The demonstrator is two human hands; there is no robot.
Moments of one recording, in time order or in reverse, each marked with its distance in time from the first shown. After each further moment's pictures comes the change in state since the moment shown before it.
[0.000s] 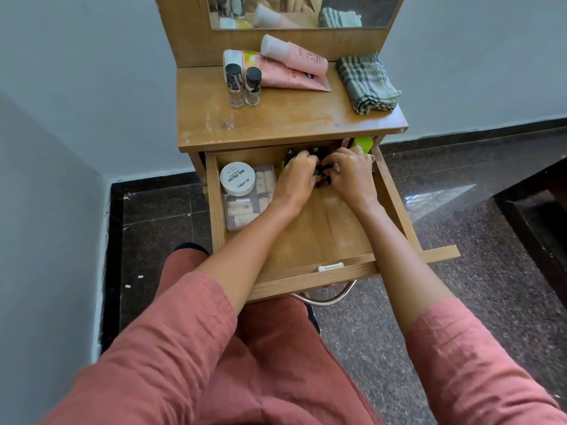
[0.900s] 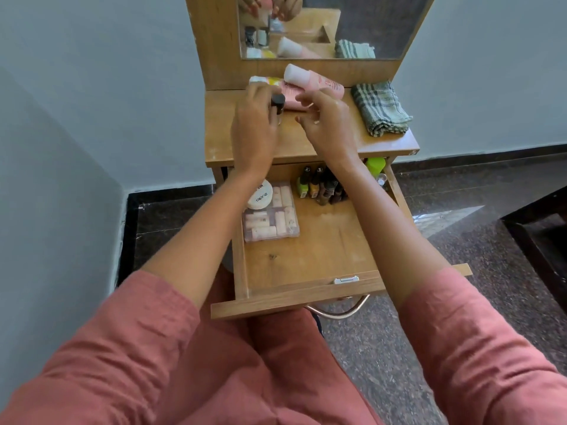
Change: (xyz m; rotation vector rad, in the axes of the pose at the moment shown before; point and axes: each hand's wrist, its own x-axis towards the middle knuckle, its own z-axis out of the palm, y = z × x) left_hand 0.011 -0.021 -0.121 -0.095 0.678 0.031; right_hand 0.068 -0.096 -0.039 0.435 0.169 -0.127
